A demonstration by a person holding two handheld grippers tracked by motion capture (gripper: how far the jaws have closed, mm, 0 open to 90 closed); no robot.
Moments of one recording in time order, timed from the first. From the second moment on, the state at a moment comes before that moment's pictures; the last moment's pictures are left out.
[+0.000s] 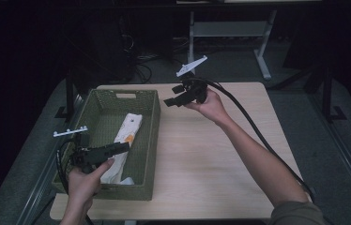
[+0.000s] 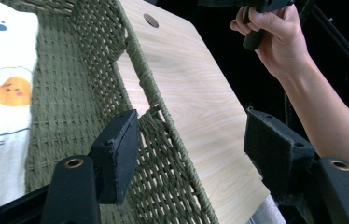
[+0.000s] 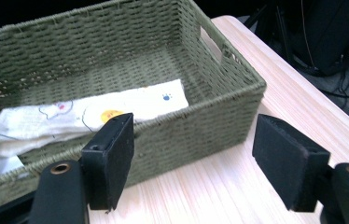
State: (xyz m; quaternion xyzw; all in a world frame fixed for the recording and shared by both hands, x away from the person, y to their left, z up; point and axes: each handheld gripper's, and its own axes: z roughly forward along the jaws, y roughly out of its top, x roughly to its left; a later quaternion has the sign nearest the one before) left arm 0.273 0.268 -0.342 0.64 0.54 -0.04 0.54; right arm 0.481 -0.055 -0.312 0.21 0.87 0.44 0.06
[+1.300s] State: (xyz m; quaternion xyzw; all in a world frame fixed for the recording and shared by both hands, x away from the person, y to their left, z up) left arm 0.287 0.232 -0.336 0.66 0.51 -0.07 0.54; right arm 0.457 -0.163 -0.350 0.29 0.85 0.43 0.08
